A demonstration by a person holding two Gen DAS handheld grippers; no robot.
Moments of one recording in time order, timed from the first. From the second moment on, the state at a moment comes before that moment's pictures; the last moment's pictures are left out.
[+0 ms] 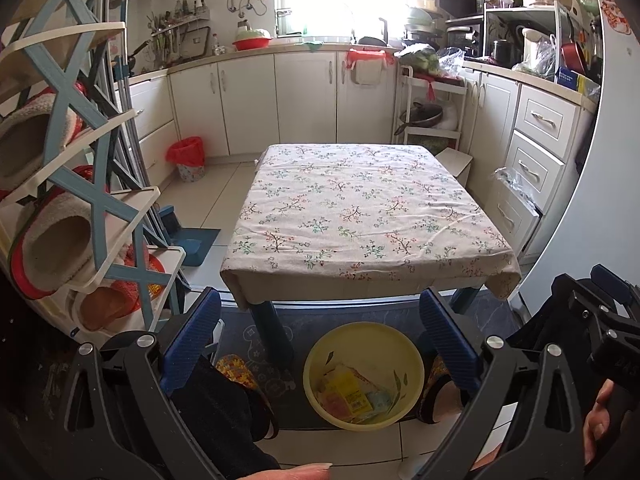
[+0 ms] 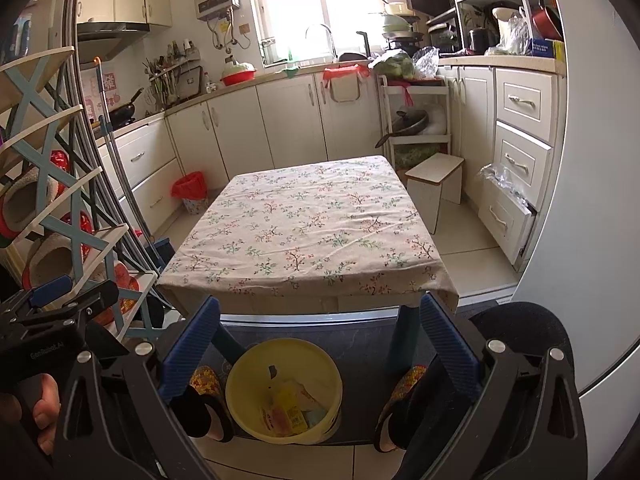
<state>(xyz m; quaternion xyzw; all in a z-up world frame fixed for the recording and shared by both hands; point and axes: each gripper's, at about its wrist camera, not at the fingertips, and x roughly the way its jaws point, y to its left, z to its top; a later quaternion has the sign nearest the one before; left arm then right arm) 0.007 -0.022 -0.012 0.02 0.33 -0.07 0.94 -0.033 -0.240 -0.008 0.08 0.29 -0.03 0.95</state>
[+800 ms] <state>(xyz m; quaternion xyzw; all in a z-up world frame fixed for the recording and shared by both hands) 0.042 -0.023 -0.022 0.02 0.34 -0.07 0.94 -0.005 -0.237 -0.021 0.08 0.31 -0.04 0.95</state>
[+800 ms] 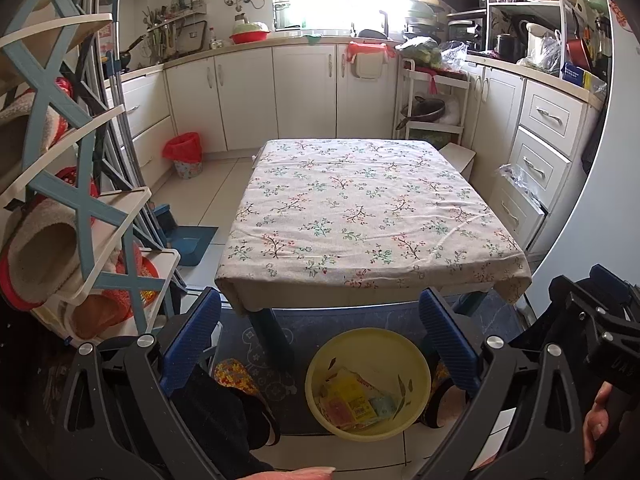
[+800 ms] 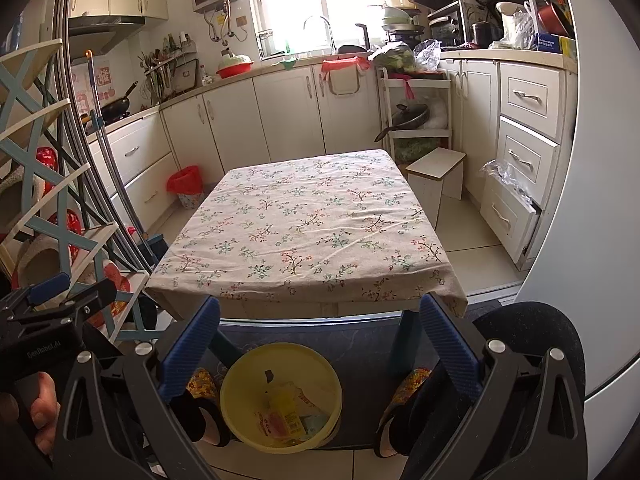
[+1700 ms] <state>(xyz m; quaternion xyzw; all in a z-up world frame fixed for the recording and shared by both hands) 0.192 -0.051 -0.035 0.07 0.34 -0.11 0.93 0.207 -0.269 -0.048 0.04 0.37 -0.04 0.93</state>
